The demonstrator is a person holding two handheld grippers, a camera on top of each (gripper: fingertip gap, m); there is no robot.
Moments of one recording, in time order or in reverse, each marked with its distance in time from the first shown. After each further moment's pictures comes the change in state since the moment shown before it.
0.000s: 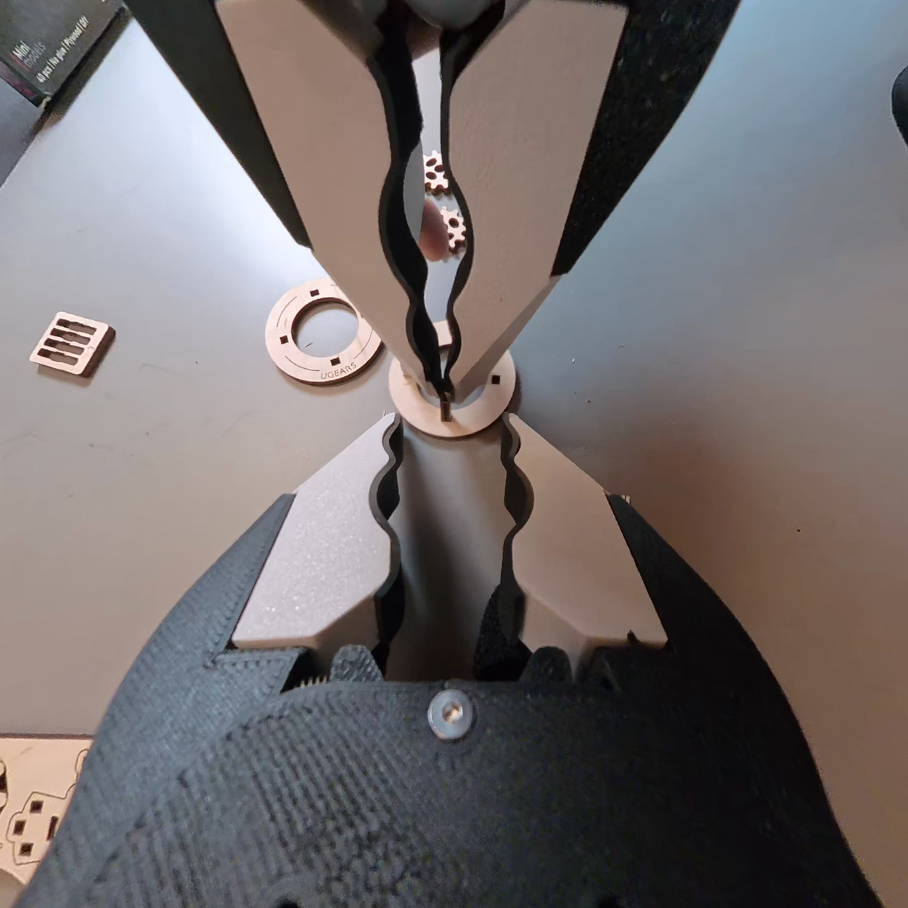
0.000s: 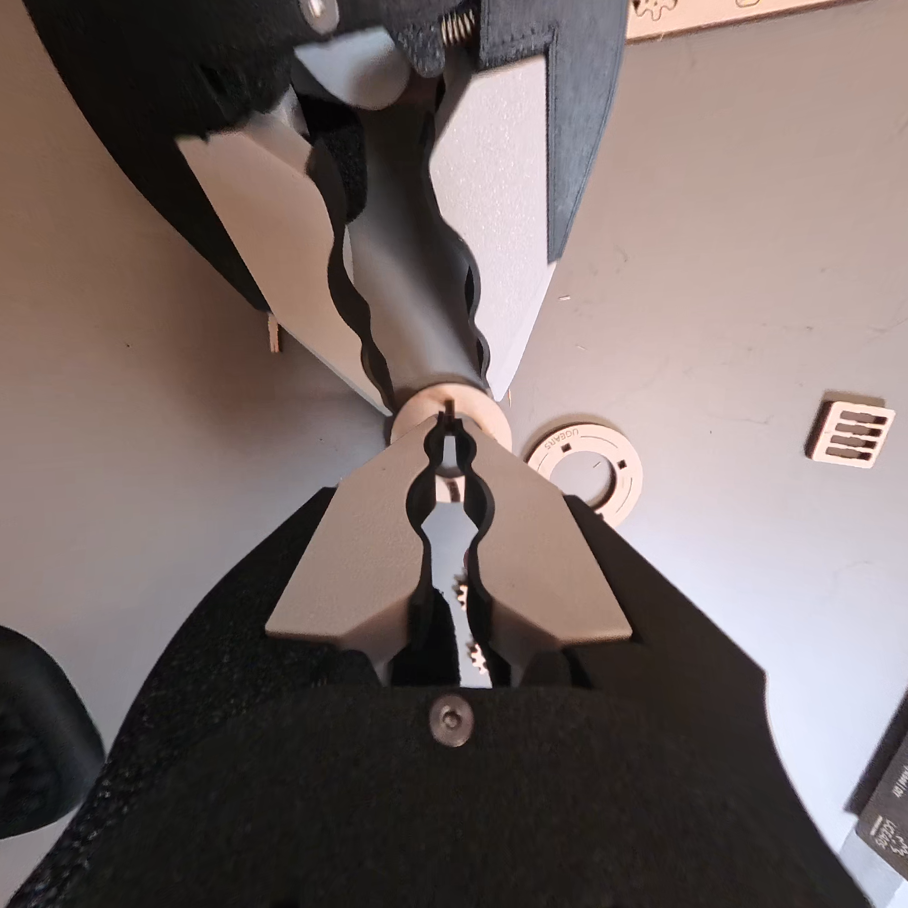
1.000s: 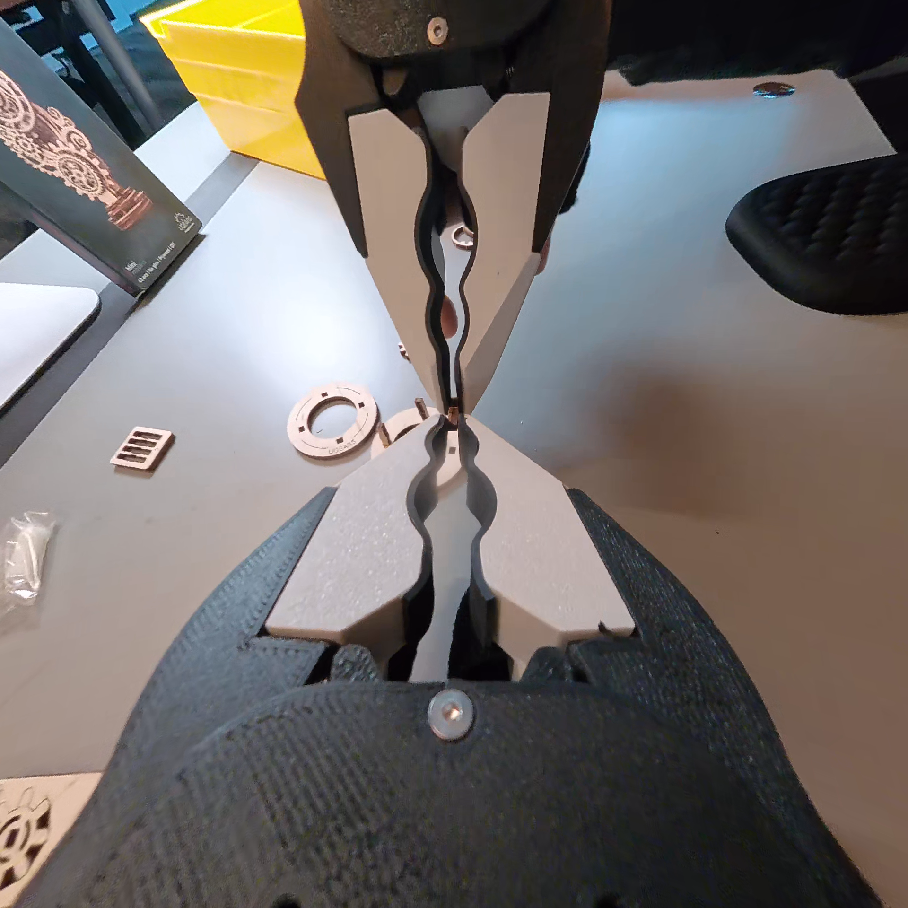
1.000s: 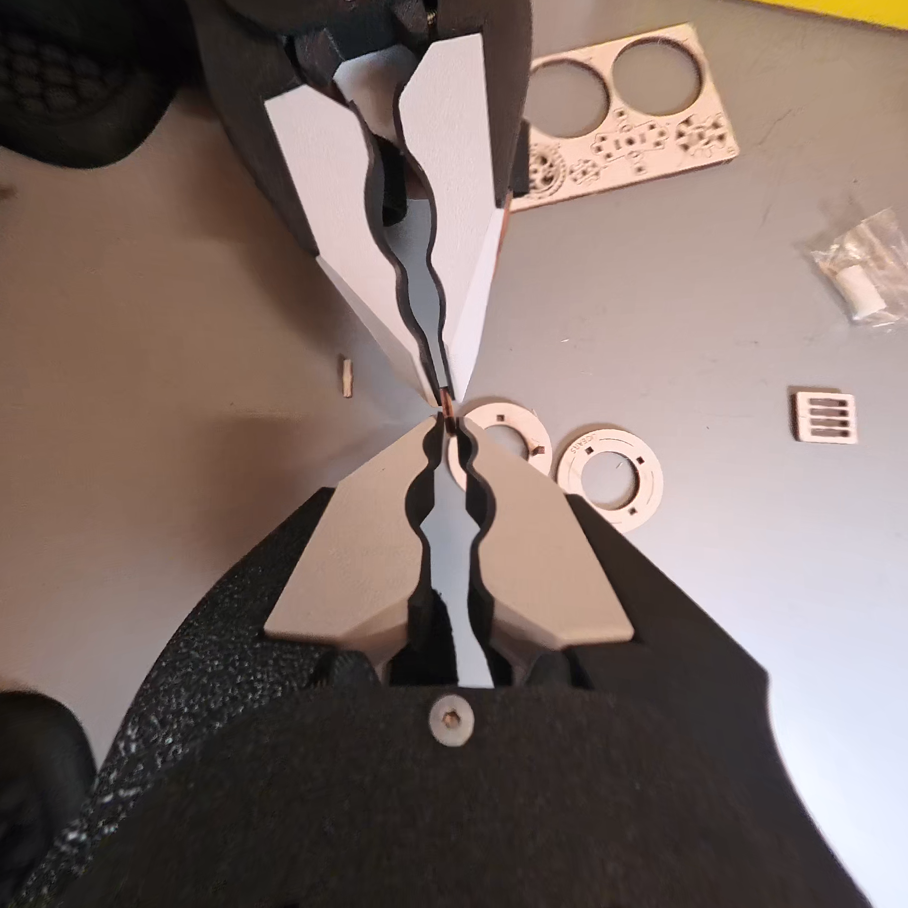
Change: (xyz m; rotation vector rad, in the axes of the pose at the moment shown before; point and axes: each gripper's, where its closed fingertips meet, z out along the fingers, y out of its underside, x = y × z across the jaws) left arm 0.015 -0.036 -0.034 0.264 0.025 0.093; right arm -0.018 -0.013 -0.037 0.387 0.037 0.085
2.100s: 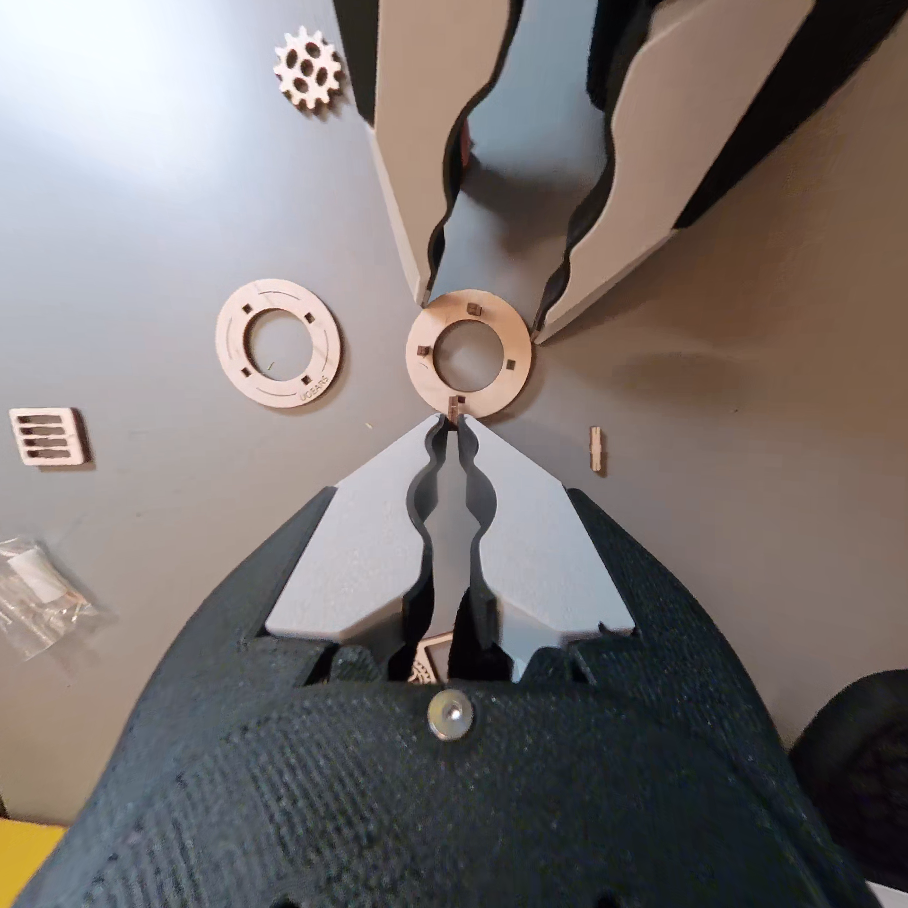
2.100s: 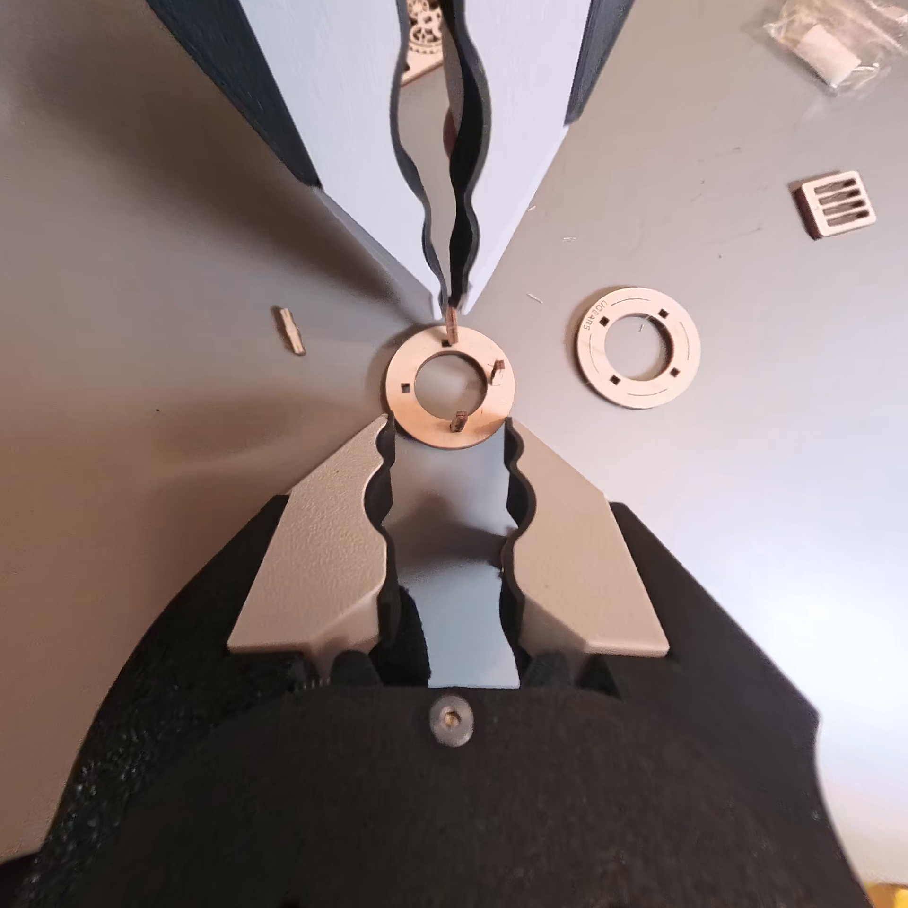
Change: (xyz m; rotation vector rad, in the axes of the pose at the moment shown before) left arm -0.005 0.036 0.009 -0.735 0.235 0.114; right arm -0.004 0.046 0.013 -0.035 0.253 0.236
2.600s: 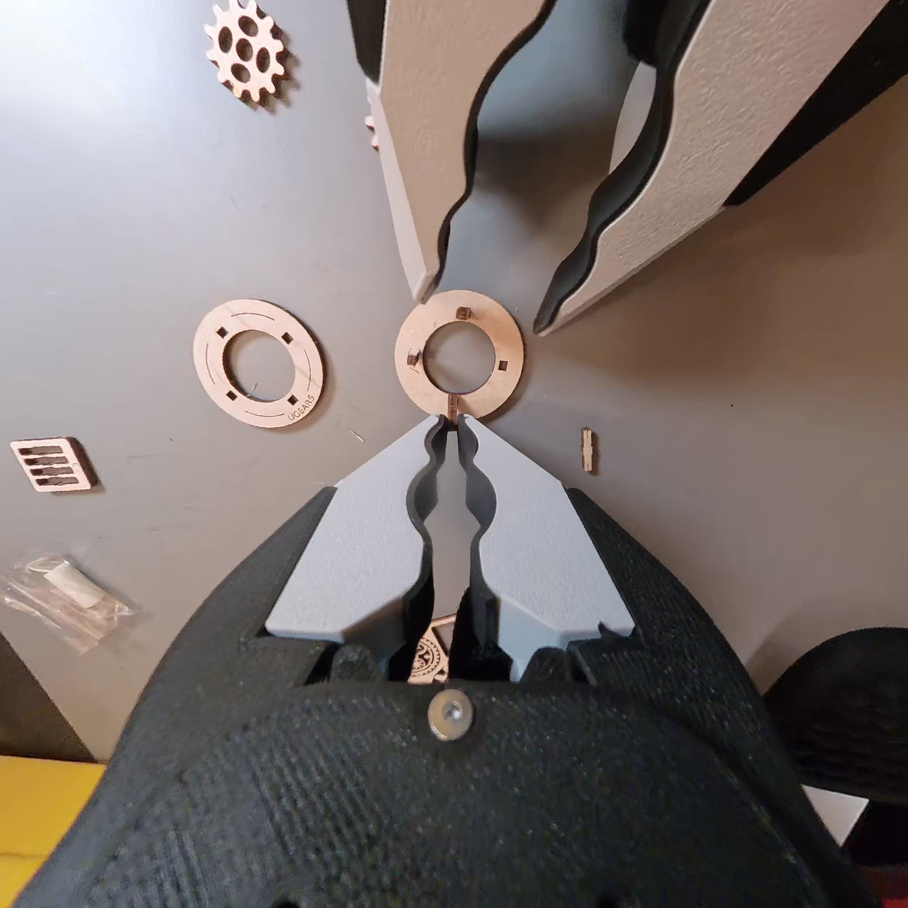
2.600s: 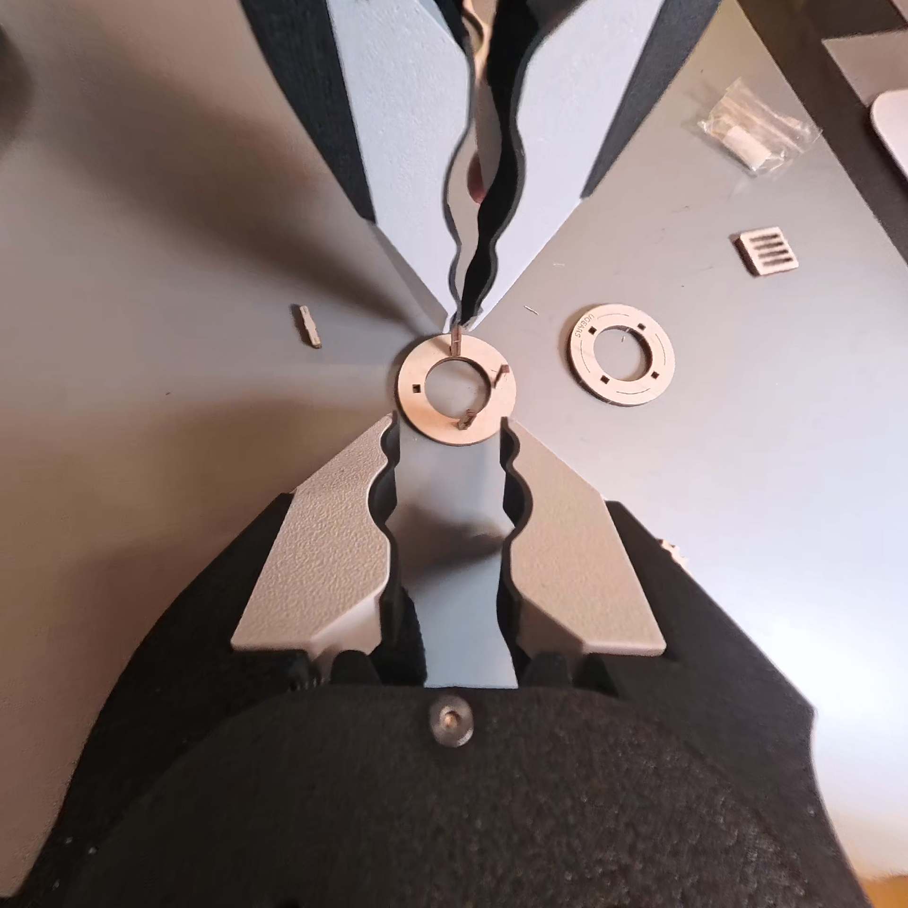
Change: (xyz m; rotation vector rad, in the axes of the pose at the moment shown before) left arm 0.005 -0.004 0.005 -0.172 0.013 0.054; right arm -0.005 0.001 -0.012 0.153 0.066 -0.057
